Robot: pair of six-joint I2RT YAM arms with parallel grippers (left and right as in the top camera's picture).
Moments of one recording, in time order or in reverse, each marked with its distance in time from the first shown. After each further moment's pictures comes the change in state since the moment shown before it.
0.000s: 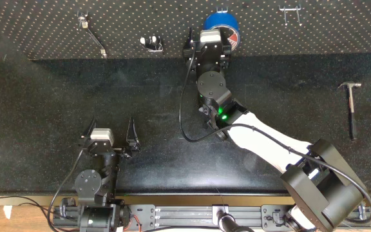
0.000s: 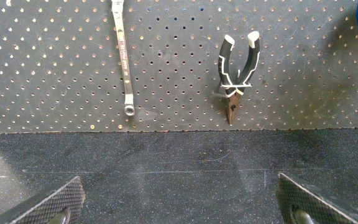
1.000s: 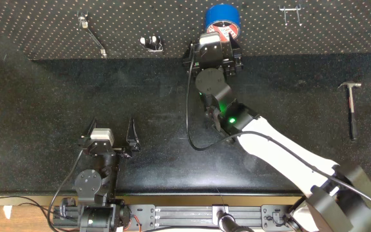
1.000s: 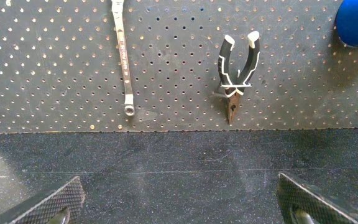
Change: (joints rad) left arm 0.000 0.000 0.000 0.000 0.000 0.000; right arm 0.006 -0.150 0.009 -0.430 -0.010 0.009
